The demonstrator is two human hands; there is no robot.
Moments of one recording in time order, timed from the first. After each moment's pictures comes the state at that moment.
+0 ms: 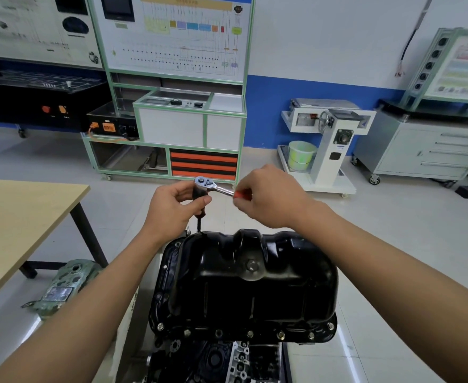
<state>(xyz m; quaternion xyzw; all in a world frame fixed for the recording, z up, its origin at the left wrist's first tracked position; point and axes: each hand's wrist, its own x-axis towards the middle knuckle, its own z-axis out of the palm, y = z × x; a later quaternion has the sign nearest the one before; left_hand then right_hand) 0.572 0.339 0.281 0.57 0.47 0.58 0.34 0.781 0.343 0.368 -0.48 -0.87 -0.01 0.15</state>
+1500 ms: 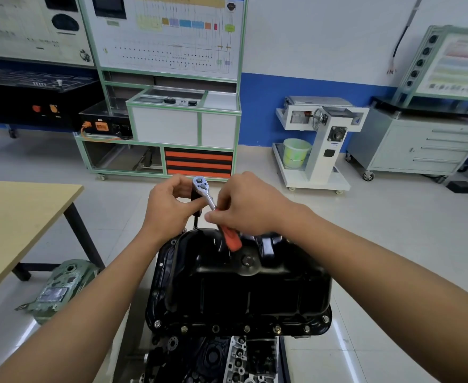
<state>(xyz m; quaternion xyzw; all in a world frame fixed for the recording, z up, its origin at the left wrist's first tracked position) 0.579 0.339 0.281 0.59 0.50 0.57 0.27 0.761 0.317 0.372 -0.47 -0.87 0.09 0.12</state>
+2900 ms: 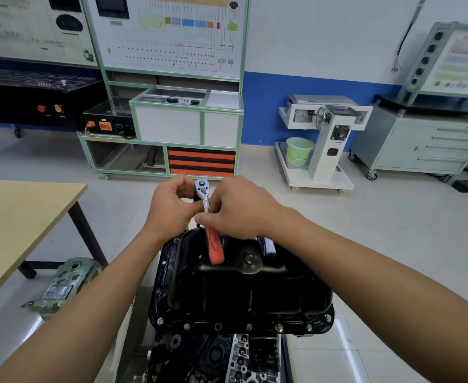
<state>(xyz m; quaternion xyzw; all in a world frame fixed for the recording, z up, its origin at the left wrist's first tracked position) 0.581 0.335 0.284 0.59 0.50 0.56 0.30 0.746 0.312 0.366 -0.47 -0.87 0.09 0.13</state>
